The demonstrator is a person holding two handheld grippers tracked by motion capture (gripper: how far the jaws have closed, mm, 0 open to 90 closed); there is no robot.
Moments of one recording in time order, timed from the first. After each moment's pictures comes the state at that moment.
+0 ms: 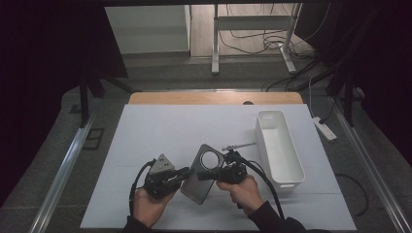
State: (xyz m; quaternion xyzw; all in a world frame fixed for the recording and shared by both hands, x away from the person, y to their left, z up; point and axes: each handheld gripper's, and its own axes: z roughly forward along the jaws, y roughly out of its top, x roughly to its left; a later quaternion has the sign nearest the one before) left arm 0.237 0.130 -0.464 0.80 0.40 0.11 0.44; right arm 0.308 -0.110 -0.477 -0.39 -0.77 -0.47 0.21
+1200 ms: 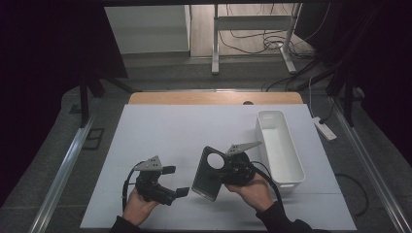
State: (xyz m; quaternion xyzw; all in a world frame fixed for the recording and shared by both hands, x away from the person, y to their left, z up) left arm 0.247 0.160 -0.485 0.81 0.33 -0.01 0.49; right arm 0.296 -0.125 -0.453 -0.29 -0.84 -0.46 0.08
